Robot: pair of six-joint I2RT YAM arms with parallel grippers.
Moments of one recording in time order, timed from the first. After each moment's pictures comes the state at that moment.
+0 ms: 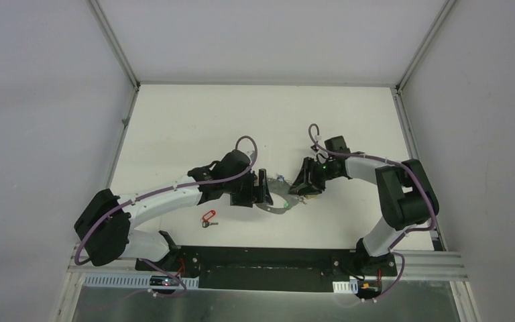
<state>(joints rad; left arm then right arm) -0.86 1.31 0.77 -0.27 0.21 -0.91 0.30 1.67 0.79 -0.33 -0.72 0.53</state>
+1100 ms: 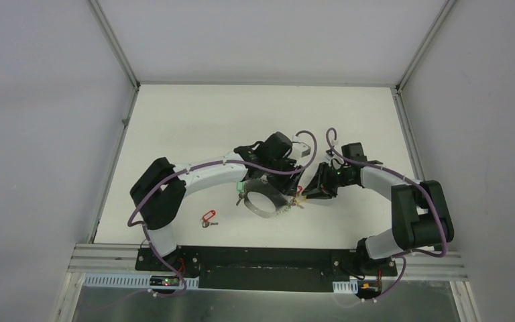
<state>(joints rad) -0.91 1.77 1.26 -0.28 0.31 -0.30 0.19 1.48 0.66 -0.38 -0.77 0.53</state>
